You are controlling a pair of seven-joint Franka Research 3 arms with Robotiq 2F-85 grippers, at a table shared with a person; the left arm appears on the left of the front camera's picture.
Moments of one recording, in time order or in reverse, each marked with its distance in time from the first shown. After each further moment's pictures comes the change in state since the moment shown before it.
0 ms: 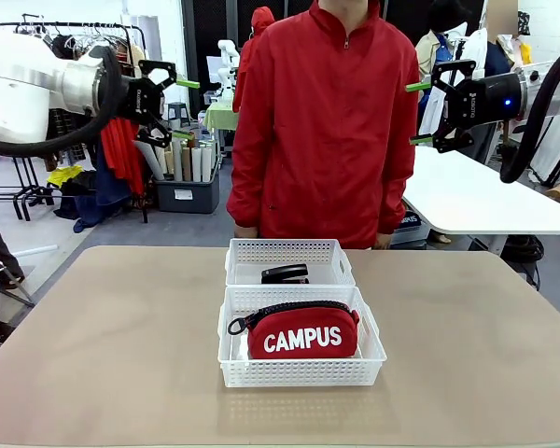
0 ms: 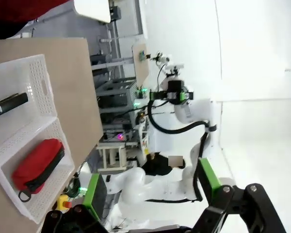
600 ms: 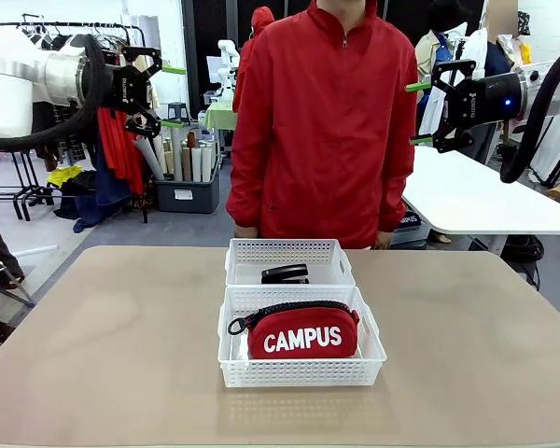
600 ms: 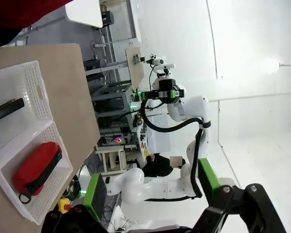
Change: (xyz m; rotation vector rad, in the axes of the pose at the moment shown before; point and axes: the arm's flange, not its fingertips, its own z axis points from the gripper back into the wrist) left arm -0.010 -0.009 0.015 -0.025 -0.004 -0.063; right arm 0.000 0.000 0.000 0.000 0.000 0.000
